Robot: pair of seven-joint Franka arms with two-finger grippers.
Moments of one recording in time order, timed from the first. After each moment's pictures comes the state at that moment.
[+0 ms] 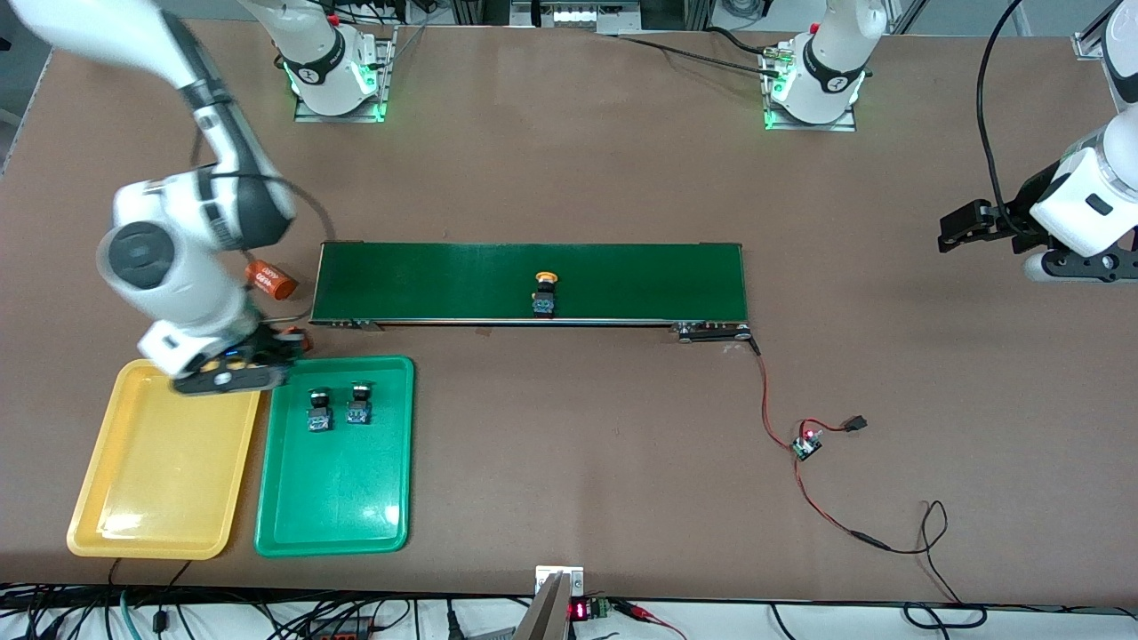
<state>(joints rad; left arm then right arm) 0.04 0.05 -0.05 -1.65 -0.01 1.61 -0.01 -0.24 0.45 0.33 -1.76 -0.33 2.22 0.07</state>
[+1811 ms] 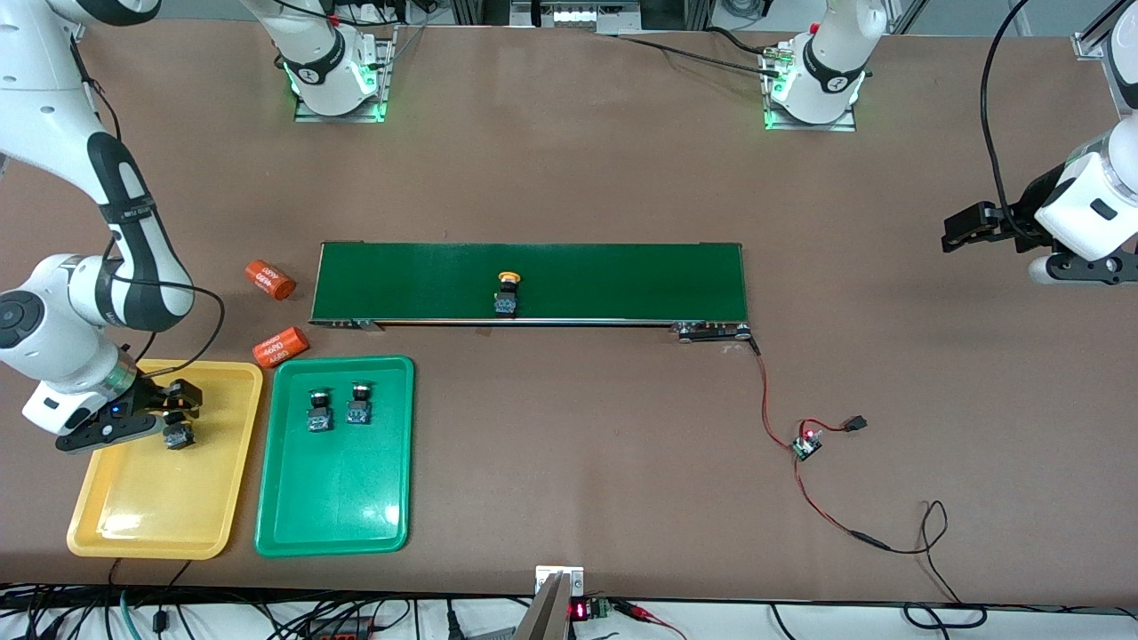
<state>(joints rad) 0.05 0.06 -0.05 -1.65 -0.01 1.60 -0.01 -0.32 0.69 0.16 -1.63 -0.28 2.51 -0.31</state>
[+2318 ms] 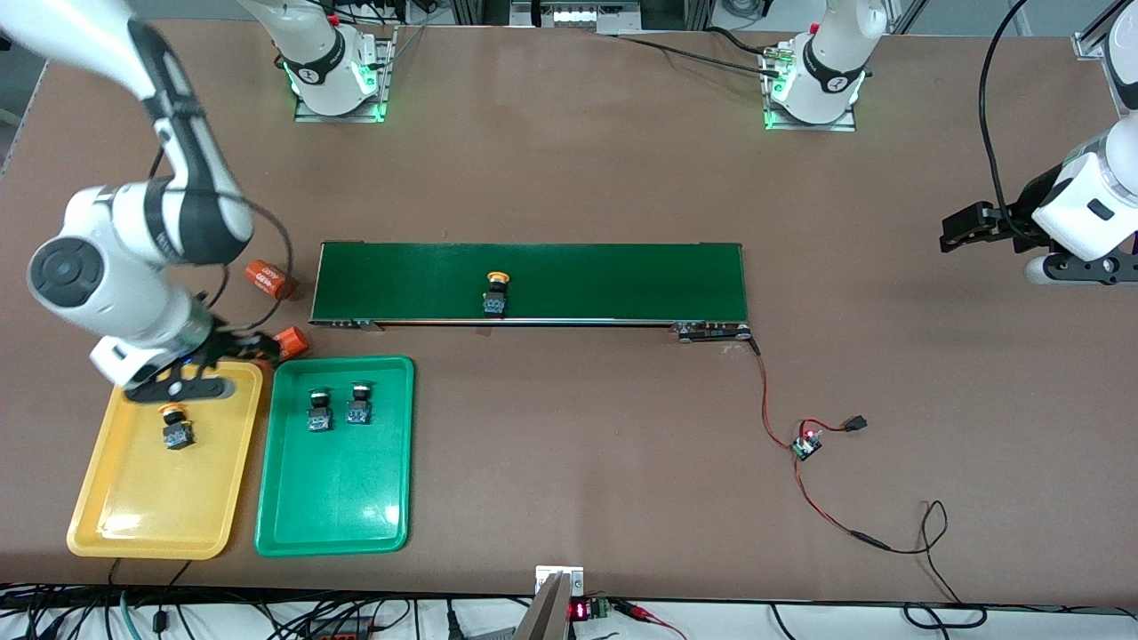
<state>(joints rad) 0.05 0.06 -0.05 -1.65 -0.01 1.60 -0.01 -0.09 0.37 0.22 -1.76 -0.12 2.13 0.11</state>
